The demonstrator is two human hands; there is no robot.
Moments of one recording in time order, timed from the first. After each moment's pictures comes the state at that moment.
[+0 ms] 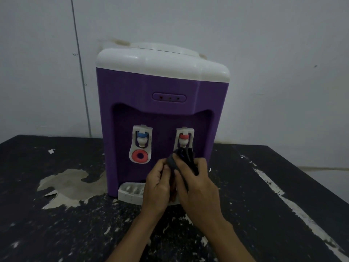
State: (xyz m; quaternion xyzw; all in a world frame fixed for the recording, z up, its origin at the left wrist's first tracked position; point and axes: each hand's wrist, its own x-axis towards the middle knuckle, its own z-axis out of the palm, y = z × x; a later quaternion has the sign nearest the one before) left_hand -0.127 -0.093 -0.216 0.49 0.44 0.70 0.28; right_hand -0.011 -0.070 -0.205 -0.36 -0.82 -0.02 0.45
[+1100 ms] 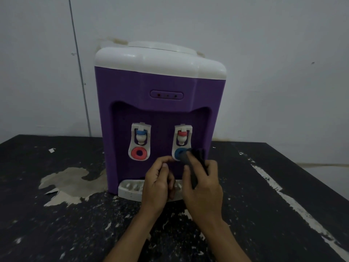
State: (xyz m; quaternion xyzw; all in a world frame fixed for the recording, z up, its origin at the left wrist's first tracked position) left_hand -0.125 -0.097 -0.217 0.48 0.46 0.70 0.28; right_hand -0.006 -0.071 -0.215 -0.40 -0.75 0.02 0.53
